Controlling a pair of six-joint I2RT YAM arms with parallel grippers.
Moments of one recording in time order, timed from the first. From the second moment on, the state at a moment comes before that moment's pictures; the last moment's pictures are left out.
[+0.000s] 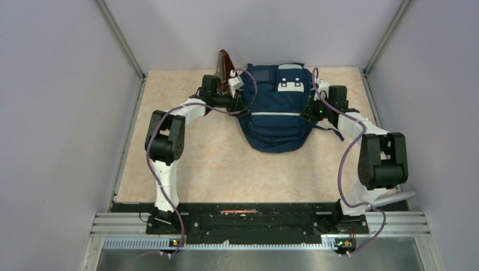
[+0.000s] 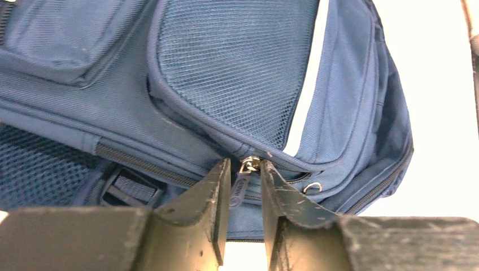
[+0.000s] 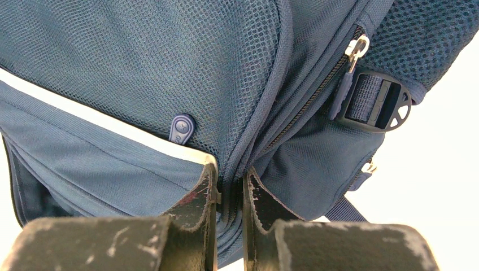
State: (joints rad) left arm -0.29 2.12 1.52 -0.01 0.98 0.23; right arm 0.05 1.67 1.05 -0.09 -0.42 -0.01
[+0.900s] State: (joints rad) left arm -0.39 1.93 1.27 -0.01 0.84 0.21; right arm 0.05 1.59 0.95 0.02 -0.37 0.10
